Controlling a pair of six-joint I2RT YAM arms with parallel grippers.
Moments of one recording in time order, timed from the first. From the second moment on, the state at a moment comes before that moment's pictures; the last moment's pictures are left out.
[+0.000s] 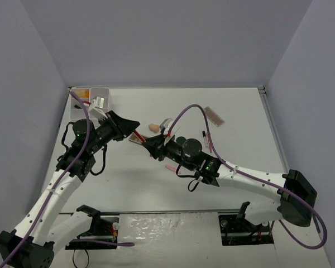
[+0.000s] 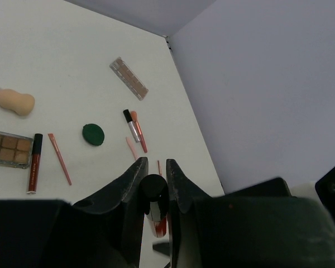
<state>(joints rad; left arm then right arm) -0.34 0.91 0.89 -0.09 0.32 -0.80 1.03 1.31 0.81 0.53 0.04 0.13</state>
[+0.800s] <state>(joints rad) 0.04 1.39 1.16 -0.09 -0.11 -0.46 0.98 1.05 0.59 0.22 0.34 0.08</state>
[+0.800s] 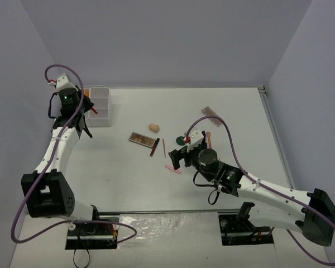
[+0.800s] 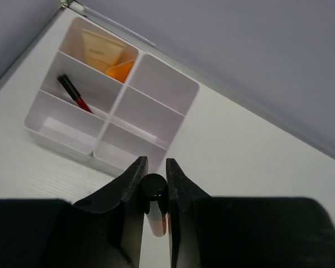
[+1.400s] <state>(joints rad) 0.22 1.87 1.42 0.15 -0.17 -0.46 0.86 0.94 0.50 0.17 0.36 0.13</state>
